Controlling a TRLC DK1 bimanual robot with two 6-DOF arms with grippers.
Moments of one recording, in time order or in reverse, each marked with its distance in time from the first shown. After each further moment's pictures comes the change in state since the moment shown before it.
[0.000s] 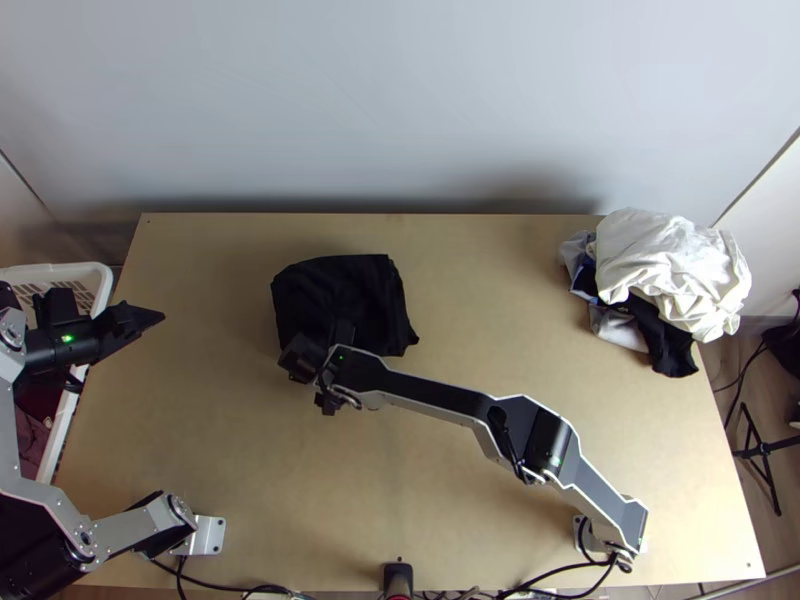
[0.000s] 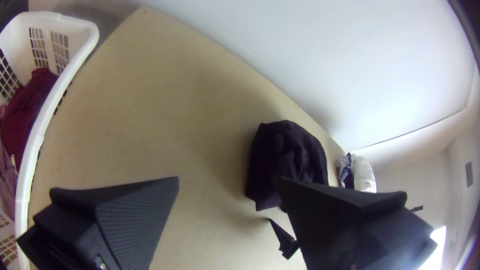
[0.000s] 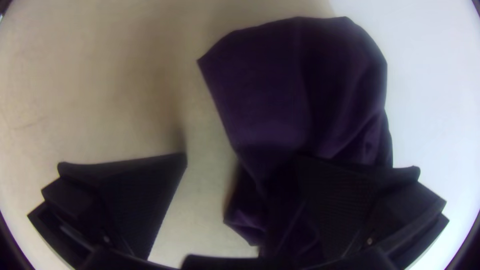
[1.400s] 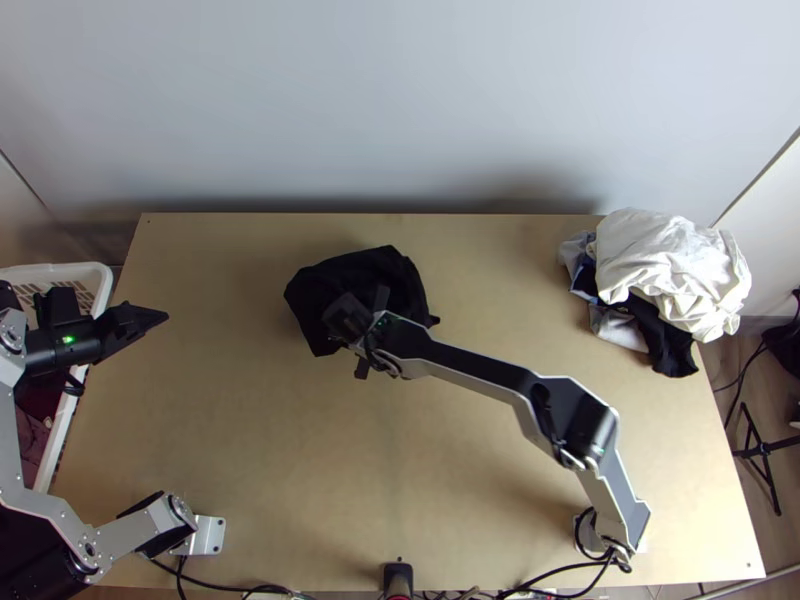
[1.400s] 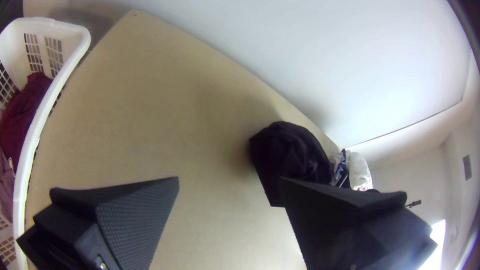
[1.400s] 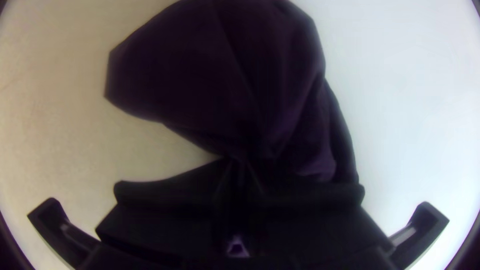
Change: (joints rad) left arm -0.021 -0.038 0.006 -0.030 0.018 -0.004; right arm -0.144 -0.175 -0.200 0.146 0.014 -0.090
